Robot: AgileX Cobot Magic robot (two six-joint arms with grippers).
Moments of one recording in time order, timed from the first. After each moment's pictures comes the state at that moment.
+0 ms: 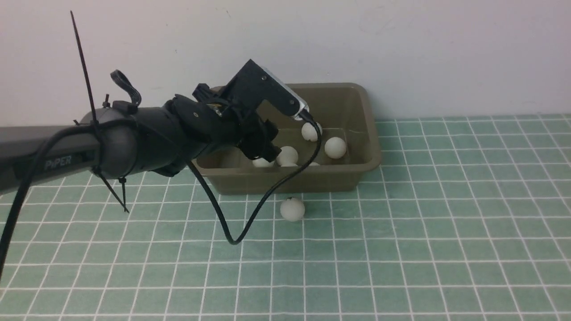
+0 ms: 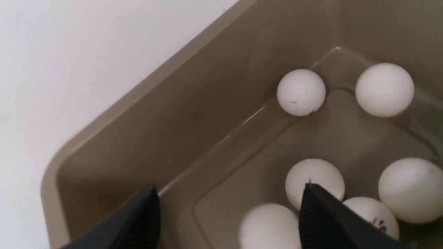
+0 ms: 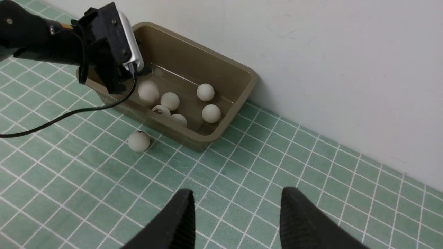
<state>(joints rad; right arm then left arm) 0.46 0.78 -1.40 -0.07 1.29 -0.13 -0.42 1.91 -1.25 -1.02 -0.11 1.38</state>
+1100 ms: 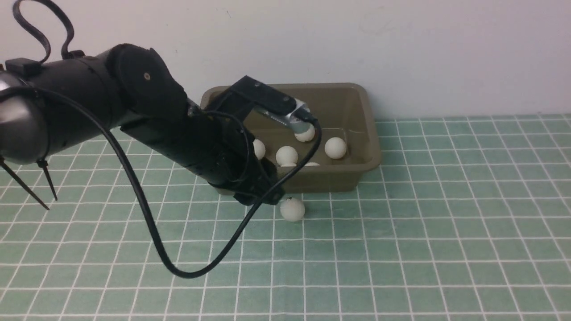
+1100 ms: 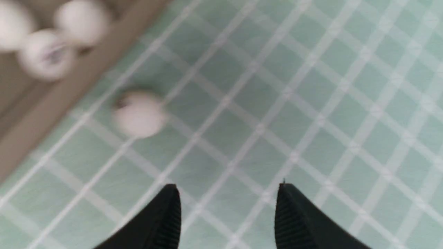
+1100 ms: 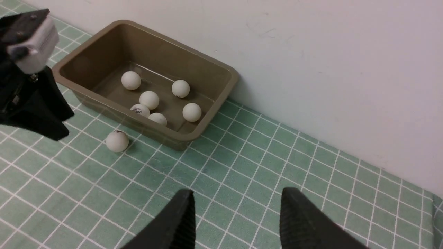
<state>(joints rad) 0.46 0.78 -1.40 -0.13 1.29 -0.11 -0.41 1.66 -1.25 -0.60 0.81 0.69</state>
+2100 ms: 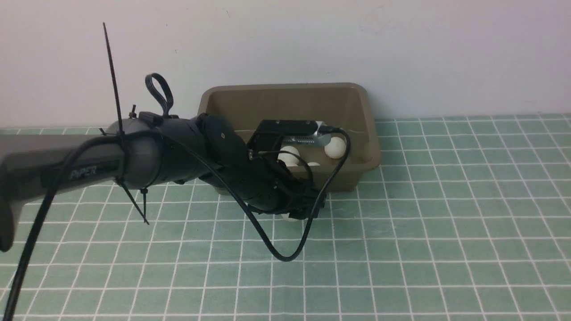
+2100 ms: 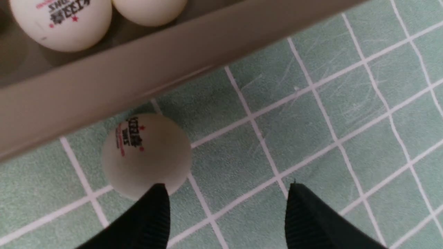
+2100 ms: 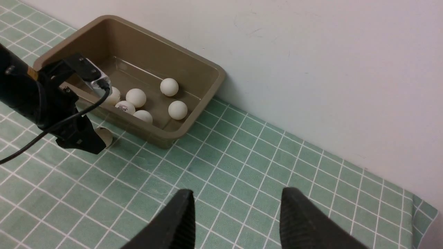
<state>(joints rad) 0.46 0.78 -1.40 -0.17 1.29 -0.13 -0.49 1.94 -1.25 -0.71 0.45 0.41</state>
